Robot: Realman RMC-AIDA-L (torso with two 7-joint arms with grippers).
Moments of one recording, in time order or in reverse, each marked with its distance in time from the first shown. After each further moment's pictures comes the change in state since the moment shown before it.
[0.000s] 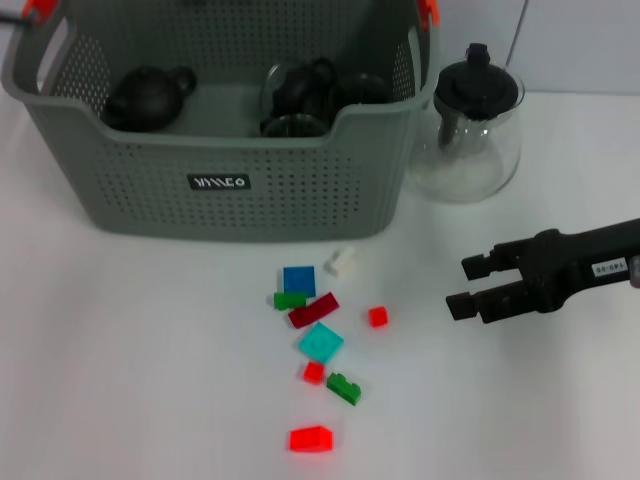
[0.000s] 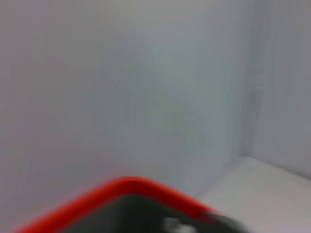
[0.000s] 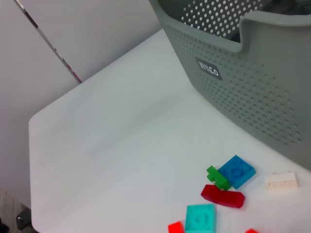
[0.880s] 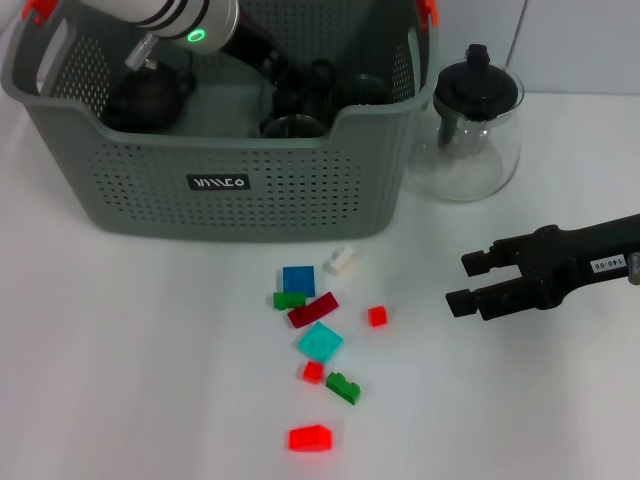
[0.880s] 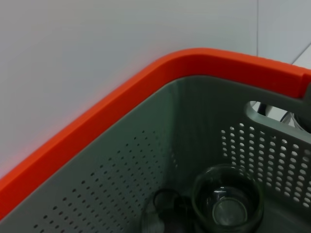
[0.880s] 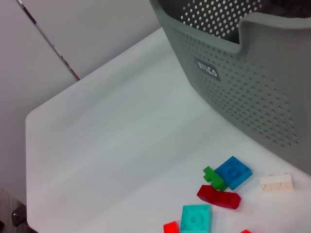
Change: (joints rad) left arm -0.193 -0.080 0.410 -0.445 0.564 -0.648 -0.191; right arm 0.007 -0.002 -0.005 -0.002 -0.004 0.008 -0.008
